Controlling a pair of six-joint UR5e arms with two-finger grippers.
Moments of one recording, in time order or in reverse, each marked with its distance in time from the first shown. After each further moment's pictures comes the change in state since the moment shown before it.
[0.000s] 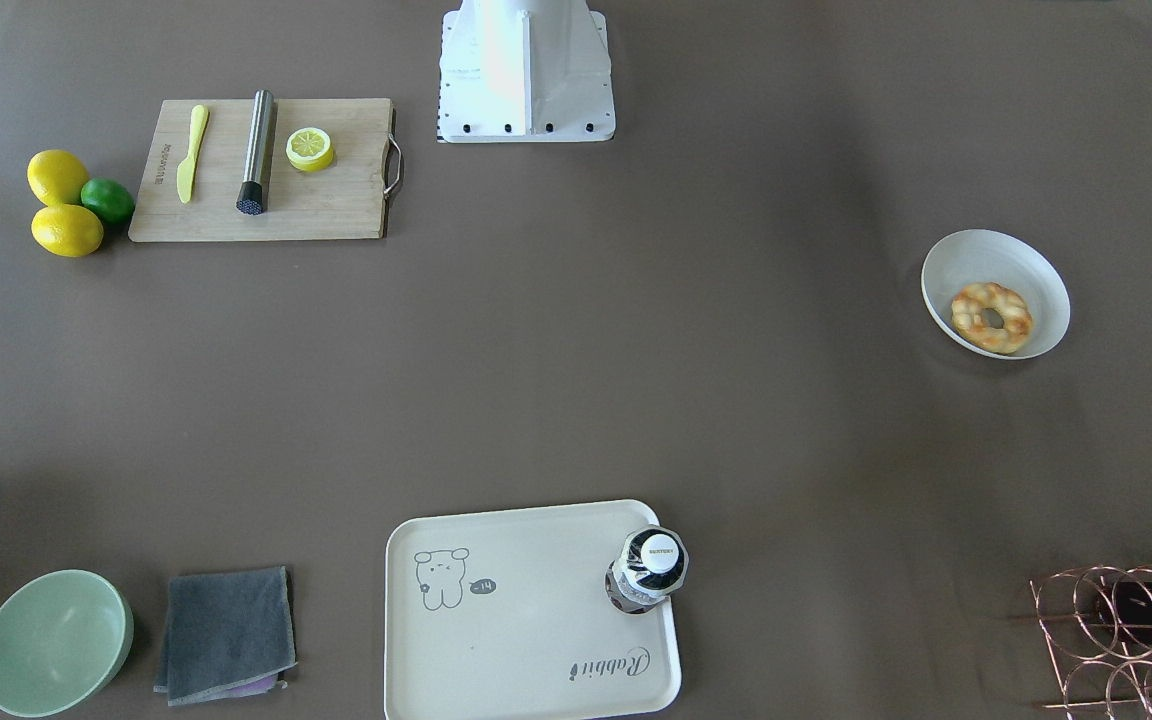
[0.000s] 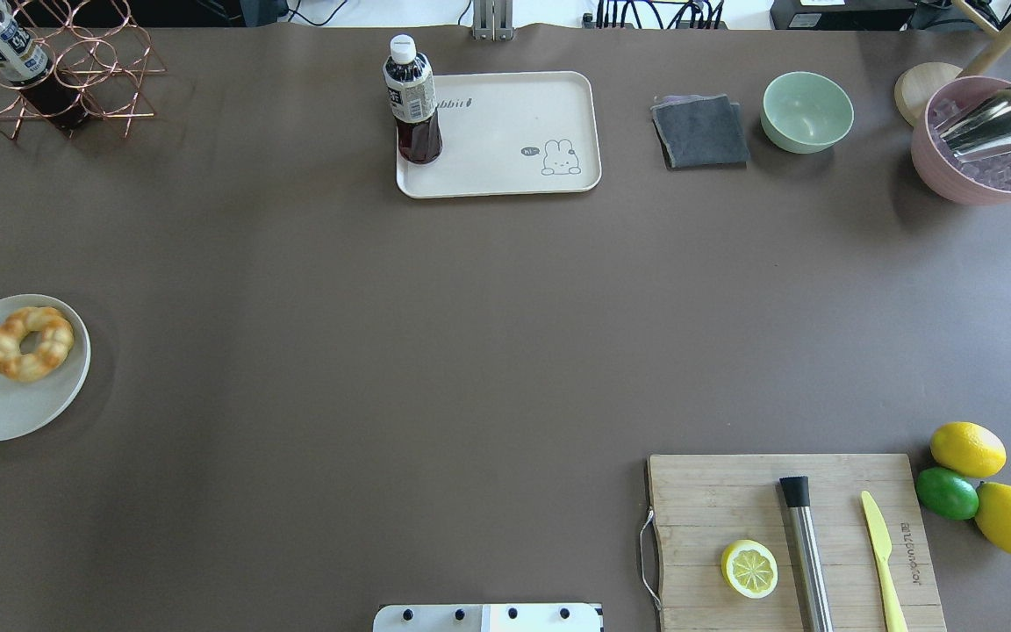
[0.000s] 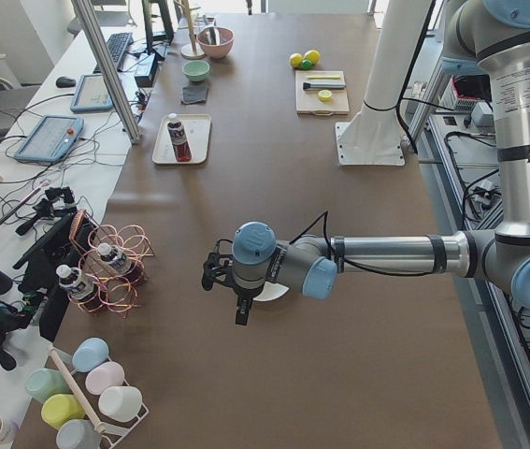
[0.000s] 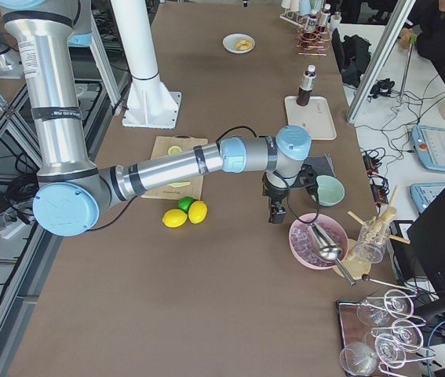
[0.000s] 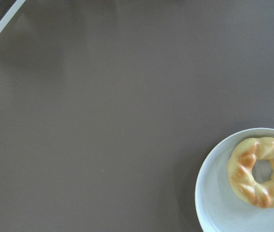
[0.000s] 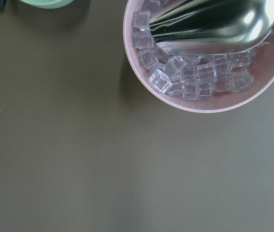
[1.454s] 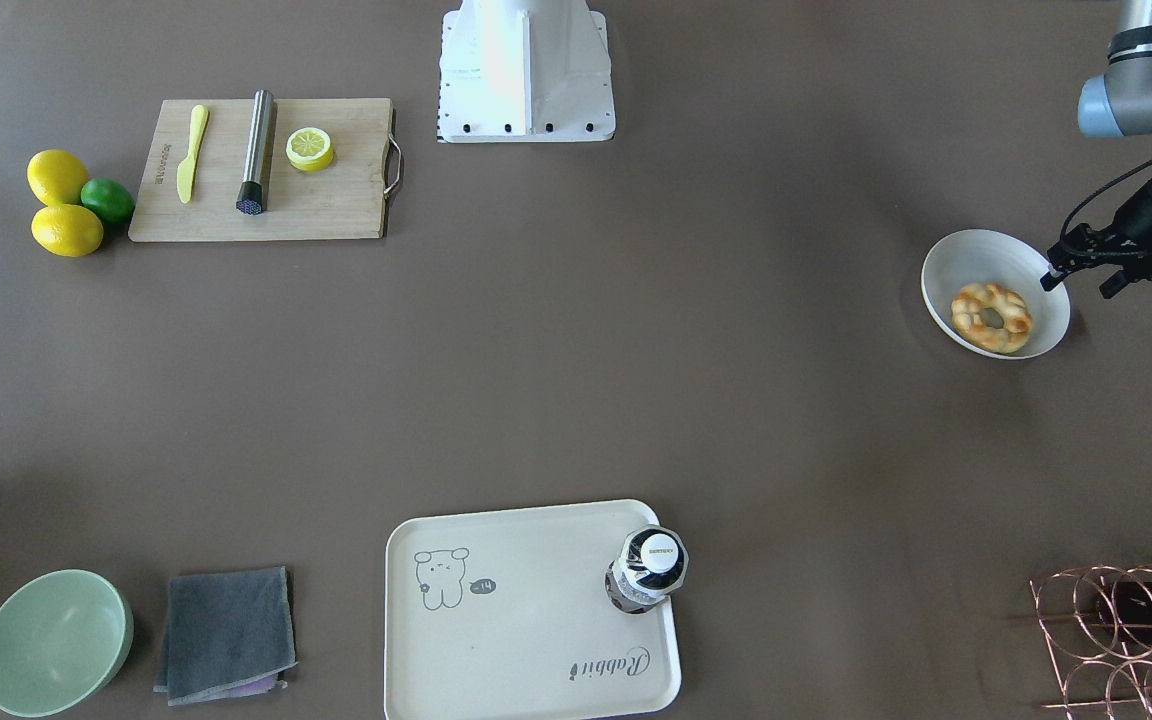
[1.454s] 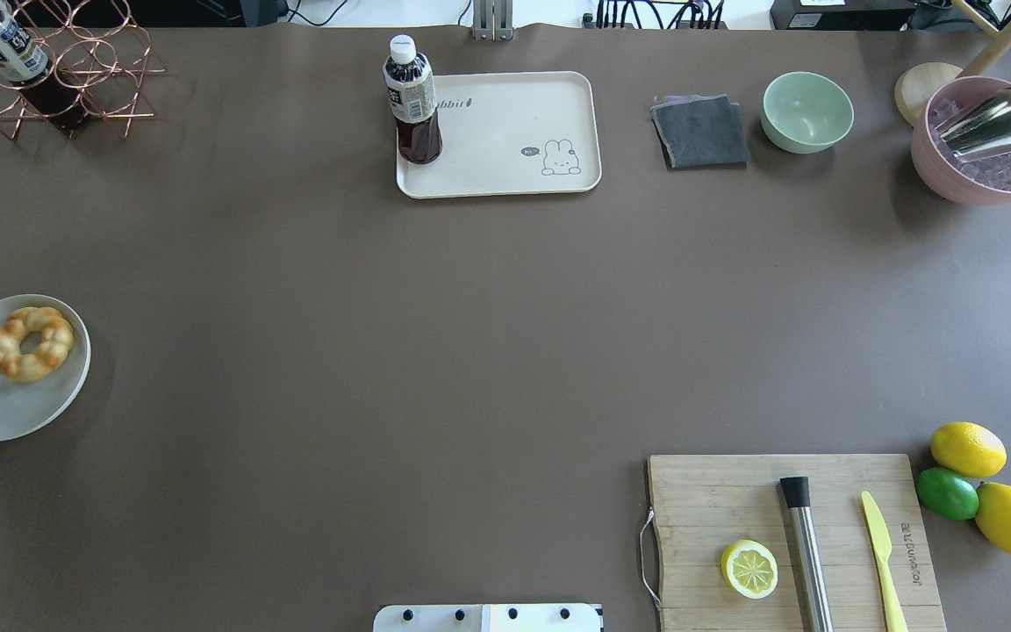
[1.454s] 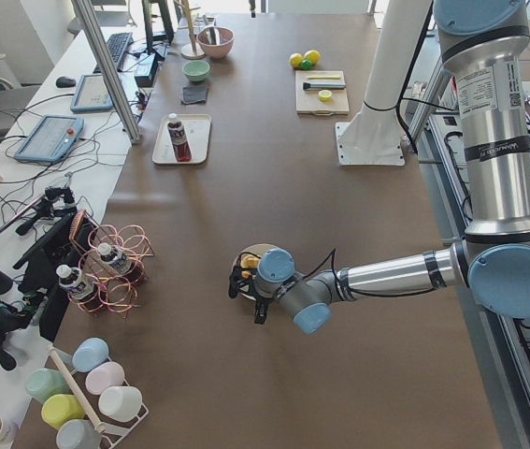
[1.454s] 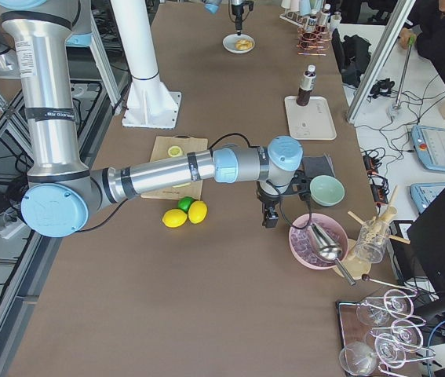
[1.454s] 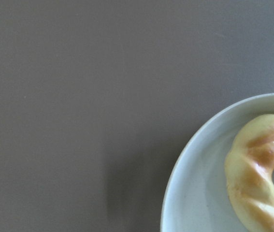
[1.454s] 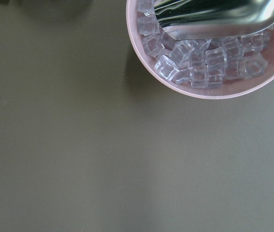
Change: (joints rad) left arm 0.367 0.002 0.279 -0.660 0.144 -0.518; right arm -0.004 -0.050 -0.004 0.064 0.049 0.022
